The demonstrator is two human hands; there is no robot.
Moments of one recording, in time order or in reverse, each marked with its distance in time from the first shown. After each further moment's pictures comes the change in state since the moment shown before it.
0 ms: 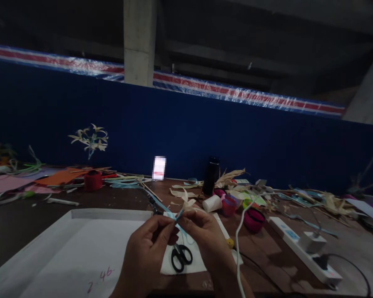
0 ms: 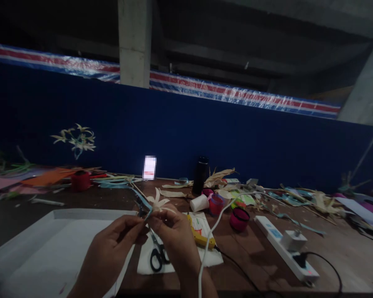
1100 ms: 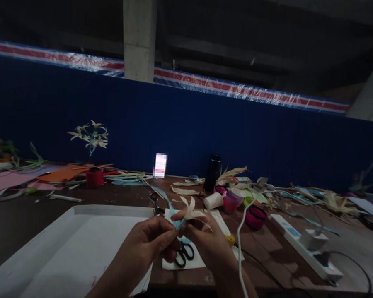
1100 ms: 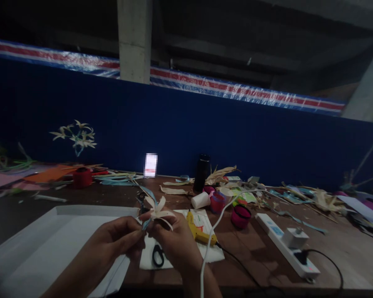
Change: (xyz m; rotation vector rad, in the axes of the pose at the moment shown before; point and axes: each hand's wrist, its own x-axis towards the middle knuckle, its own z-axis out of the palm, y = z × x) left_hand 0.002 0.002 -0.019 -0.346 -0.378 -0.243; right_hand -0.008 -0.005 0.006 0.027 -0.078 0.076
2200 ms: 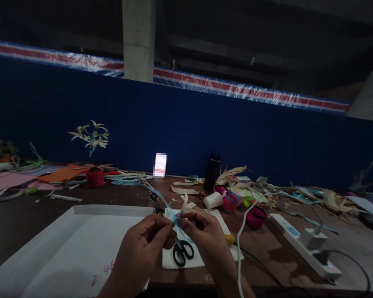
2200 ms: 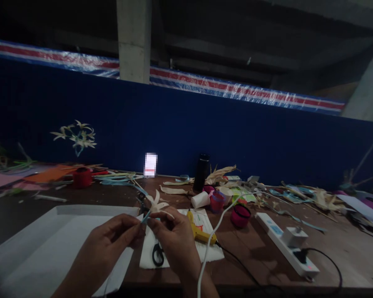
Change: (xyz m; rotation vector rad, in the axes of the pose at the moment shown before) left_hand -0.003 0.000 0.011 0.269 0.331 0.184; right_hand -0.001 0.000 -0.001 -0.257 0.158 -0.097
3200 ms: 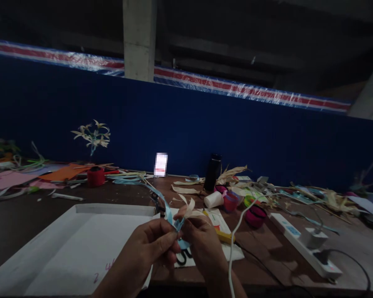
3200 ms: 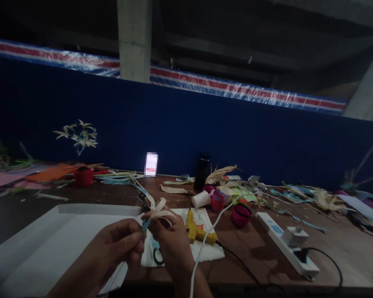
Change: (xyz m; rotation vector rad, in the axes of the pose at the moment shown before) left_hand -0.004 0.004 -0.002 -0.424 -0.240 -0.321; right_hand -0.002 0.031 0.016 0.477 -0.041 0.117
